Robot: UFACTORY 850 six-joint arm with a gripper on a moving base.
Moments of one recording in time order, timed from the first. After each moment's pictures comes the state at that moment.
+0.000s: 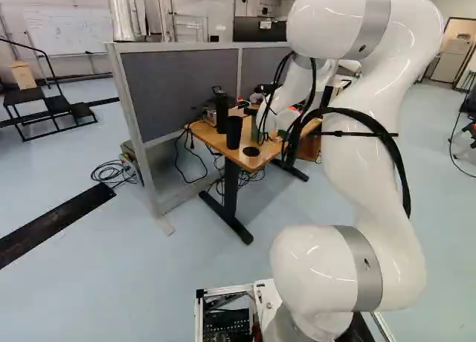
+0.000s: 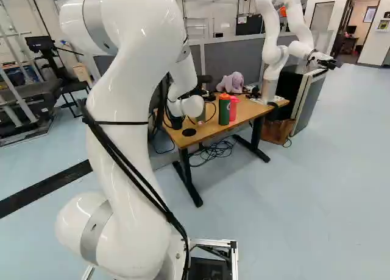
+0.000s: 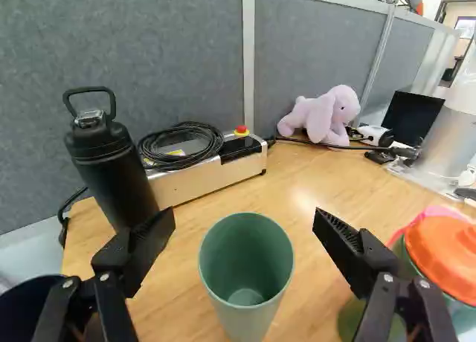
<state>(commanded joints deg) -9.1 -28.1 -55.9 -17.6 50.0 8.8</state>
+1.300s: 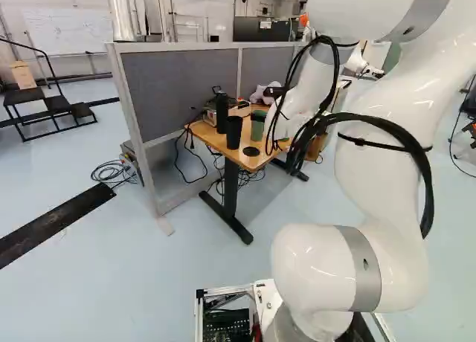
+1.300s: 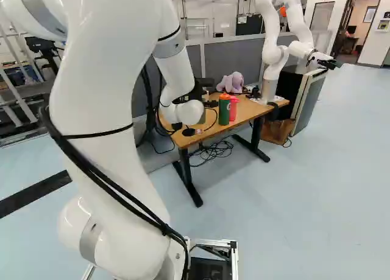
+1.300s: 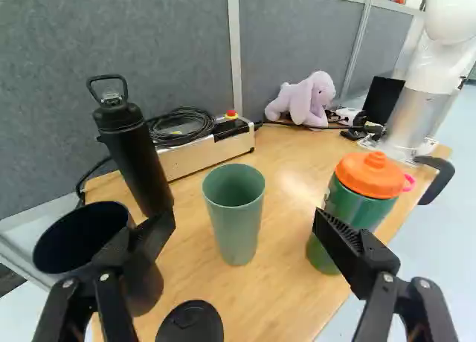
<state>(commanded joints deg) -12.3 -15.1 -39.8 -17.6 50.0 8.8</state>
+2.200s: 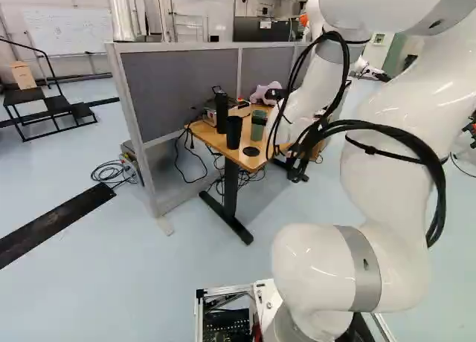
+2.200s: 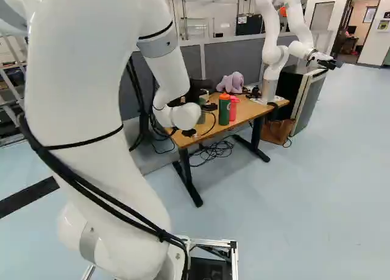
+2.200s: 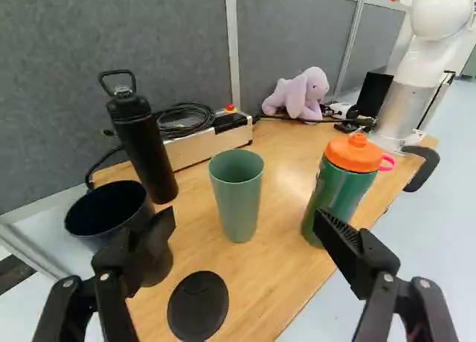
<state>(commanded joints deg) -11.6 -9.7 -33.7 -15.7 50.0 7.9</state>
